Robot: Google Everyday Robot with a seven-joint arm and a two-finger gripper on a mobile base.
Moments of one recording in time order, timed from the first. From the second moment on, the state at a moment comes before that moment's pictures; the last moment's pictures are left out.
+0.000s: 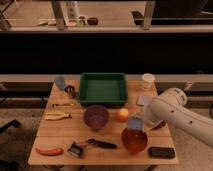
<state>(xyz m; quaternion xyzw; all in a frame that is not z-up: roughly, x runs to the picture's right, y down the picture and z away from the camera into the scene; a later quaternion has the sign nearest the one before) 0.185 0.166 0.711 -0.22 -0.12 -0.17 0.95</state>
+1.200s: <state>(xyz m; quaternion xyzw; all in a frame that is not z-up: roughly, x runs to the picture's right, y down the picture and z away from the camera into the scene) 0.202 0.197 0.695 -0.24 -0.21 -0.32 0.89</state>
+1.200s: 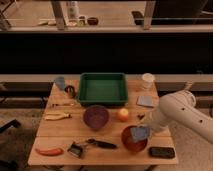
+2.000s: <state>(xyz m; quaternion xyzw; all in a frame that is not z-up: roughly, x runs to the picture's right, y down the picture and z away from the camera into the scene) 0.142 0.185 0.694 -0.22 -0.22 -0.36 0.88</state>
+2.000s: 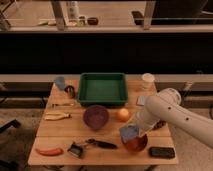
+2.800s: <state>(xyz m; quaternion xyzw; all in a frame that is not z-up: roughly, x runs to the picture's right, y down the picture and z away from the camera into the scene) 0.172 0.181 0.686 -0.20 -0.22 -0.34 0.89</state>
